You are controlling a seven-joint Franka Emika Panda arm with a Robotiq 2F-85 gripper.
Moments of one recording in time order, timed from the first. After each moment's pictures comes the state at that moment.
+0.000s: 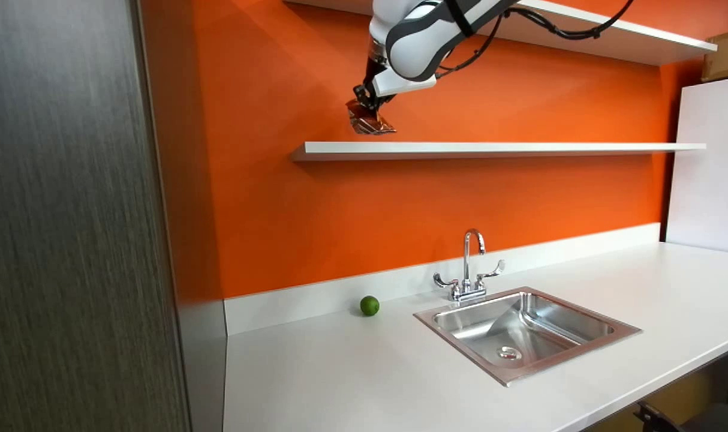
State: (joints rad) arm -0.19 0.02 0.41 -1.74 -0.73 2.60 0.55
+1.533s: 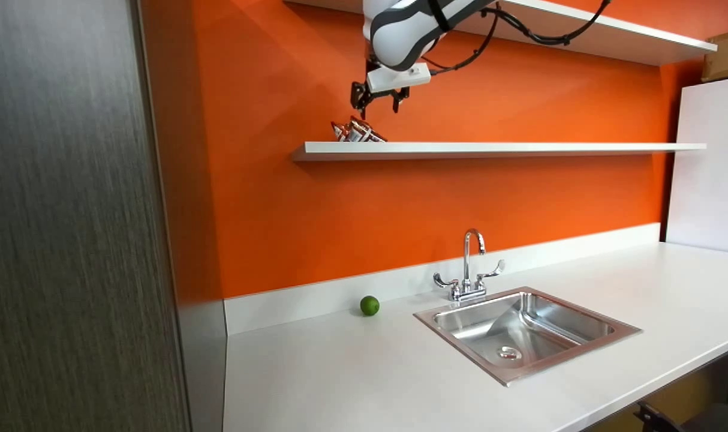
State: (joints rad) arm 0.15 0.11 0.08 -1.56 -0.65 2.36 0.55
